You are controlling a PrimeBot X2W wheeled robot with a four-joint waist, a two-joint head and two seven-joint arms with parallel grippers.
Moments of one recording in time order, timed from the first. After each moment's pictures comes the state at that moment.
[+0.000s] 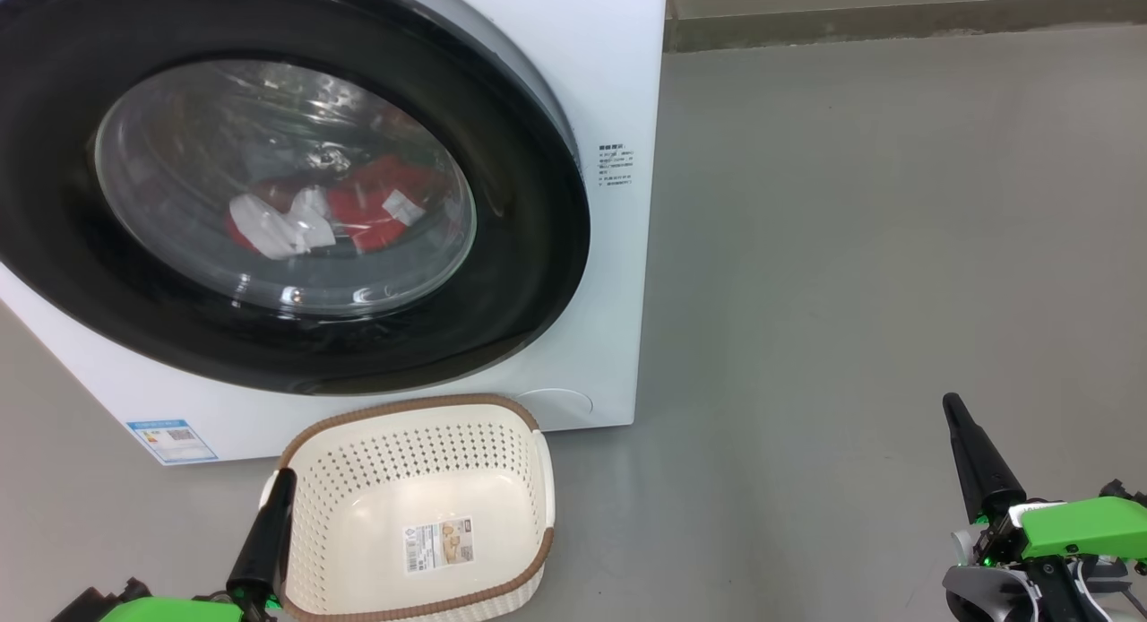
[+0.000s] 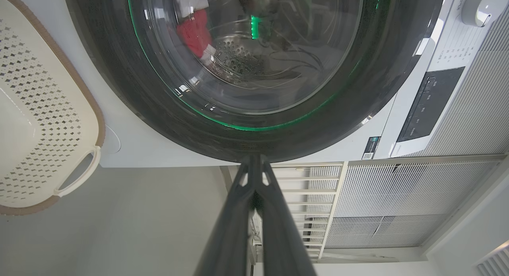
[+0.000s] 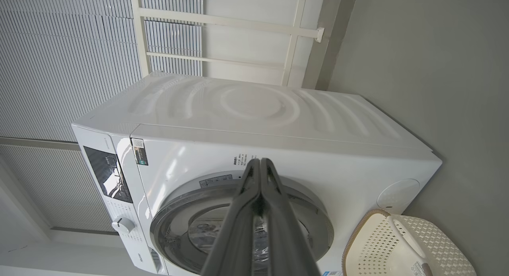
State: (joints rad) left arm -0.07 0.04 0.08 0.26 -1.60 -0.12 0.11; right arm -0.06 -0.04 -0.13 0.27 1.62 0.13 0.11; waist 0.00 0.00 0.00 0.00
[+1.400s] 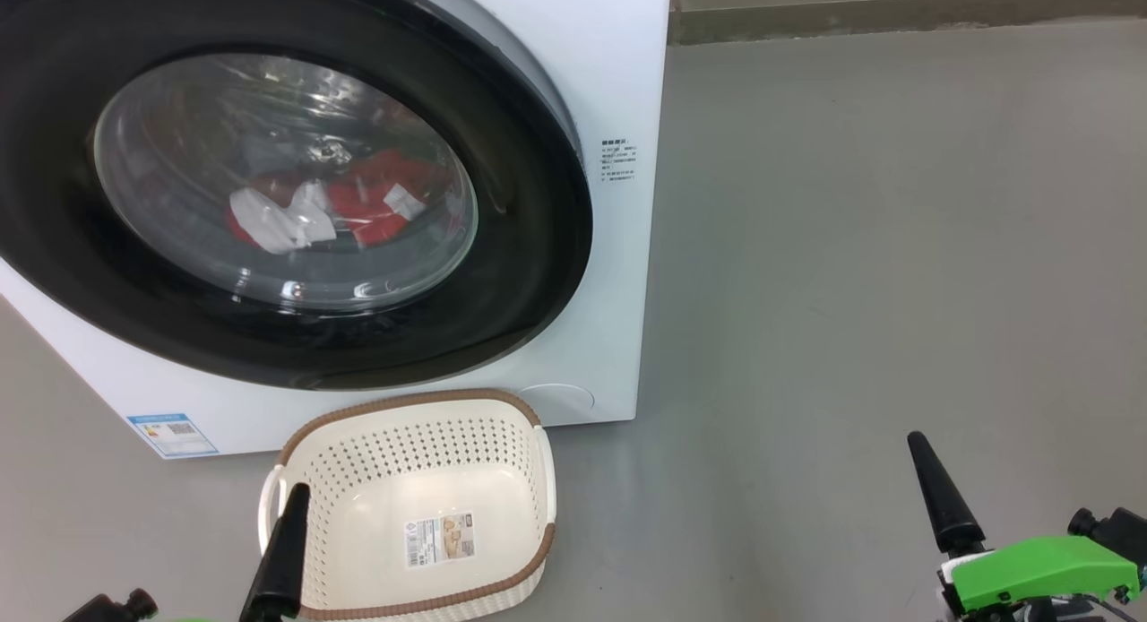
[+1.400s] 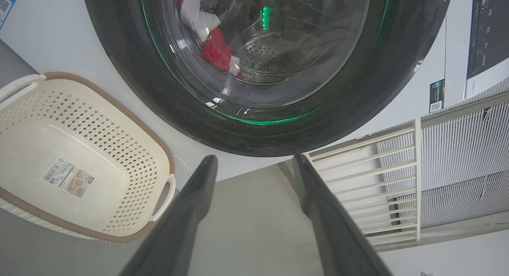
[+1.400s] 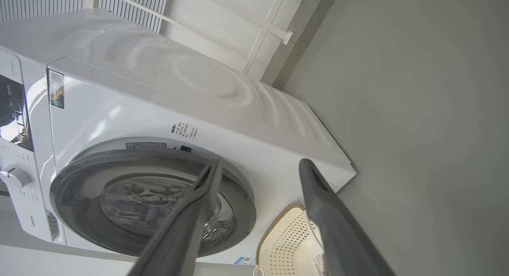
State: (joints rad) left arm -0.01 0.04 0.05 0.24 -1.21 -0.12 0.02; right arm -0.01 -0.03 -0.08 0.31 1.26 0.13 0.02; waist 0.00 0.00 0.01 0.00
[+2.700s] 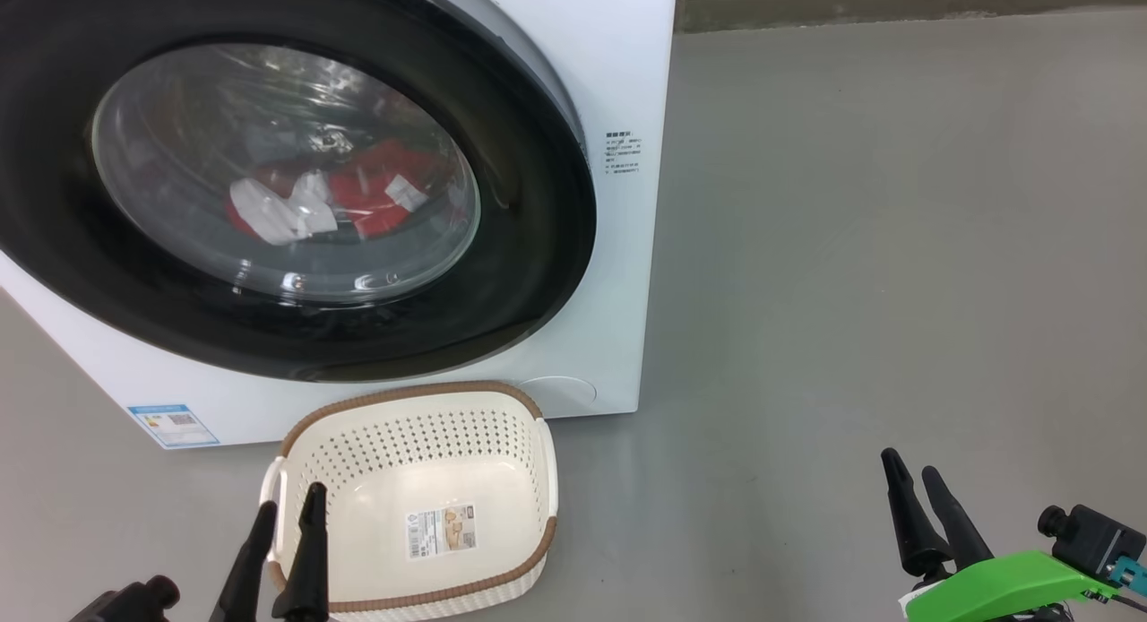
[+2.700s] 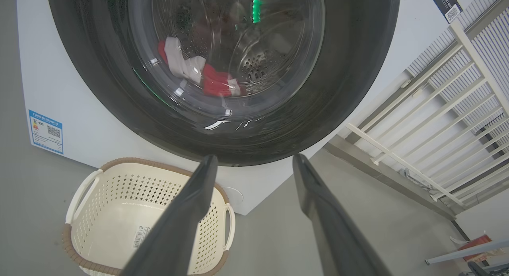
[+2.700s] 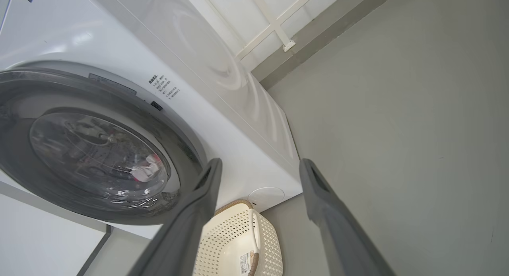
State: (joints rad) left arm 0.03 0.04 0.03 0.16 -0.70 -0.11 -0.10; right arm 0.02 -0.04 -0.02 0.30 0.86 0.13 -0.10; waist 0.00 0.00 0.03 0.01
